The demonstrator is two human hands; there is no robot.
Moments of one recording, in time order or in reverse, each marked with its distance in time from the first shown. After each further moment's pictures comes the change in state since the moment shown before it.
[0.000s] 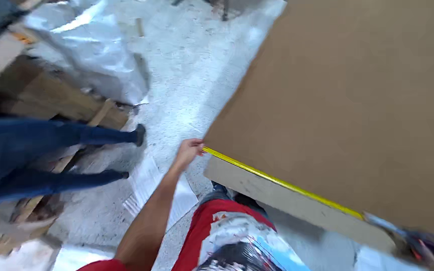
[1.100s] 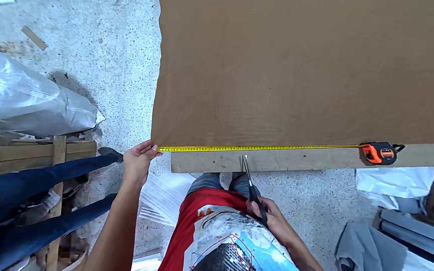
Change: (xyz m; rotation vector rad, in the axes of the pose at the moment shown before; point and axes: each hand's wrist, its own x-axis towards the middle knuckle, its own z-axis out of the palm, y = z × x) left_hand -0.008 -0.005 0.019 0.033 0.140 0.034; right_hand -0.161 -0.315 0.207 1.068 -0.690 0.477
